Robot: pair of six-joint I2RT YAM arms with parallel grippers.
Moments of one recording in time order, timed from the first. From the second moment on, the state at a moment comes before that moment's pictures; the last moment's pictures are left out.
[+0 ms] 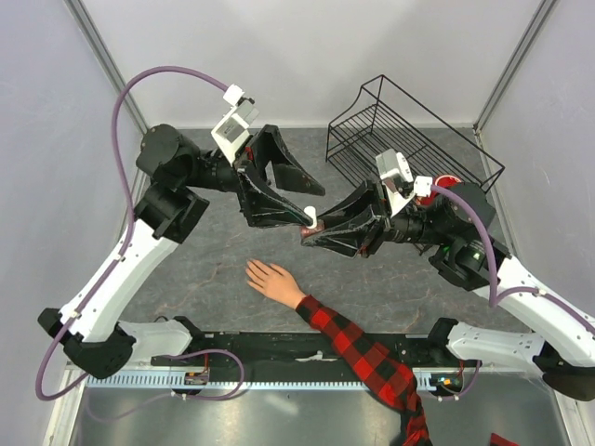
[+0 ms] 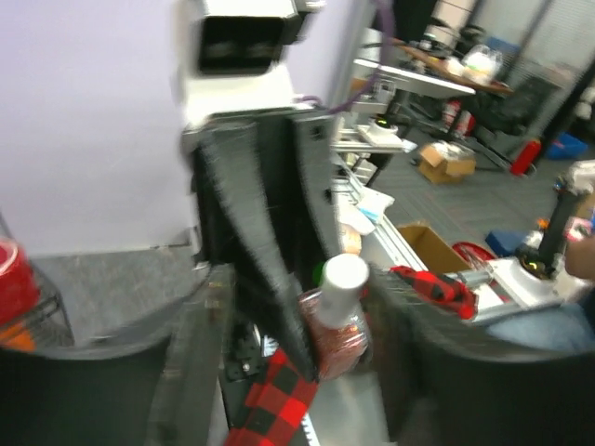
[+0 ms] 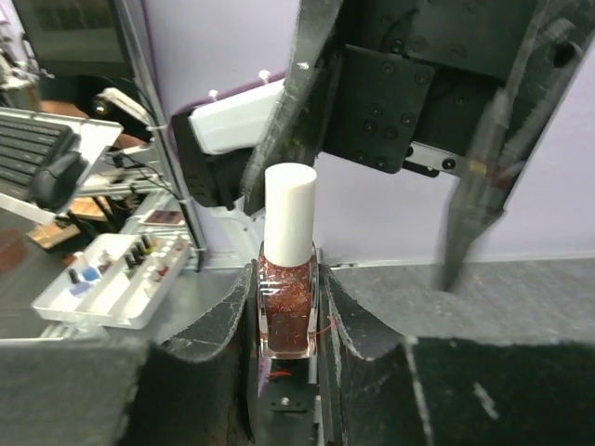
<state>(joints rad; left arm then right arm) -0.67 1.23 1.53 0.21 1.17 -0.67 0.93 0.99 1.24 0.10 -0.65 0.32</state>
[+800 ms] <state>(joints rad) -0.73 1.12 1.50 -0.25 0.23 -0.36 0.93 1.13 1.37 -0.21 0.07 0.02</state>
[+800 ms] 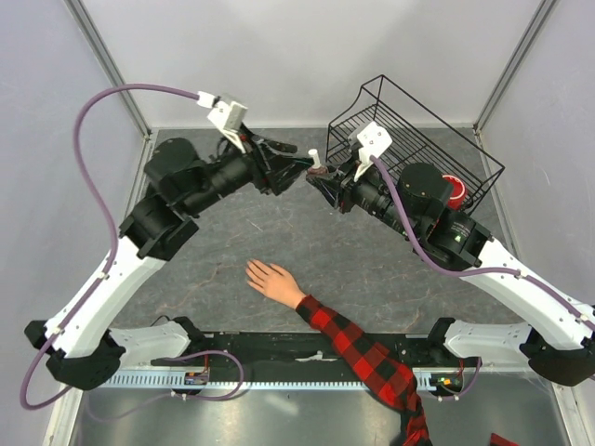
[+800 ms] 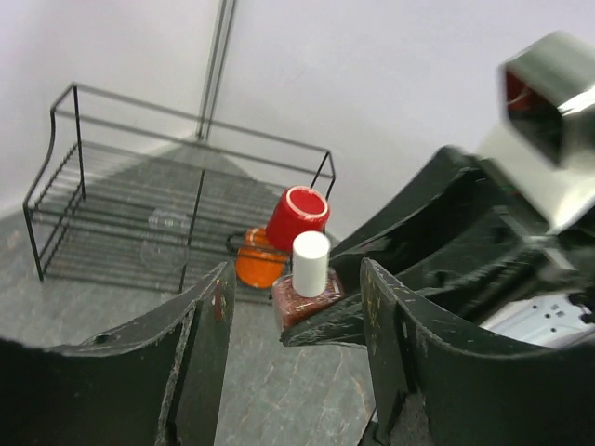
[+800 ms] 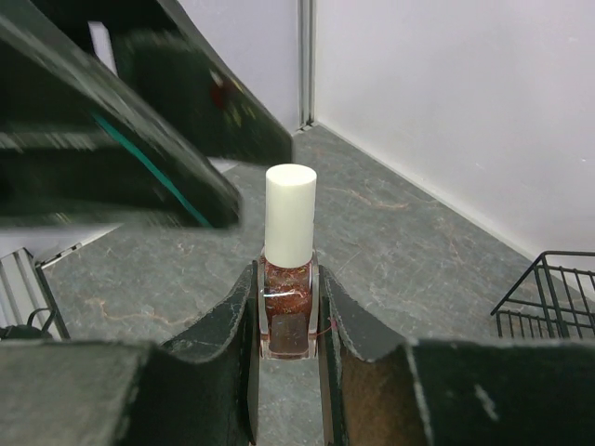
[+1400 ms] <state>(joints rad) -0.81 1.19 1.50 -0.25 0.15 -0.36 0.93 1.13 1.38 -0.21 0.07 0.02</state>
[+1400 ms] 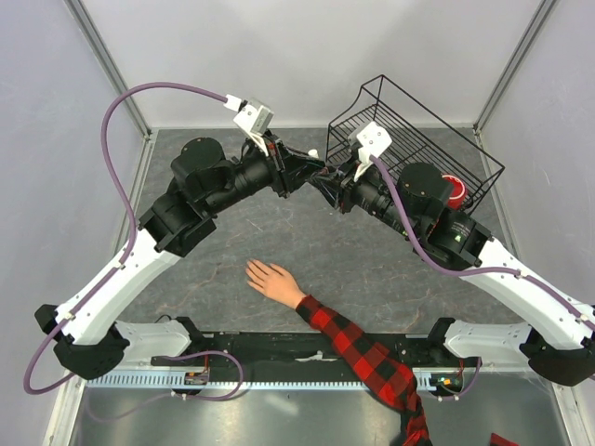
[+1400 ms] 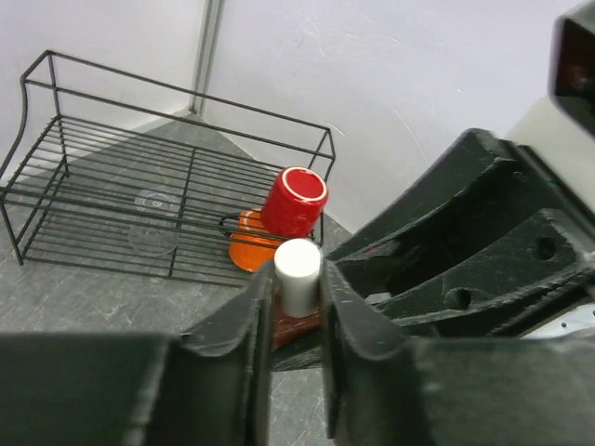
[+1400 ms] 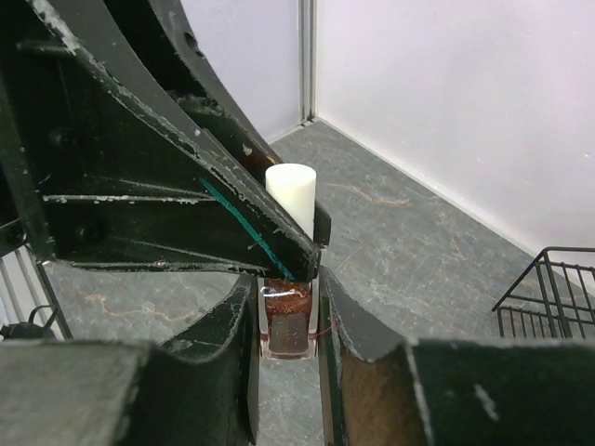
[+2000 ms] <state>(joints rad) -0.70 1.21 1.38 0.51 1.23 -0.77 0.92 0.98 1.23 0.07 -0.68 0.33</state>
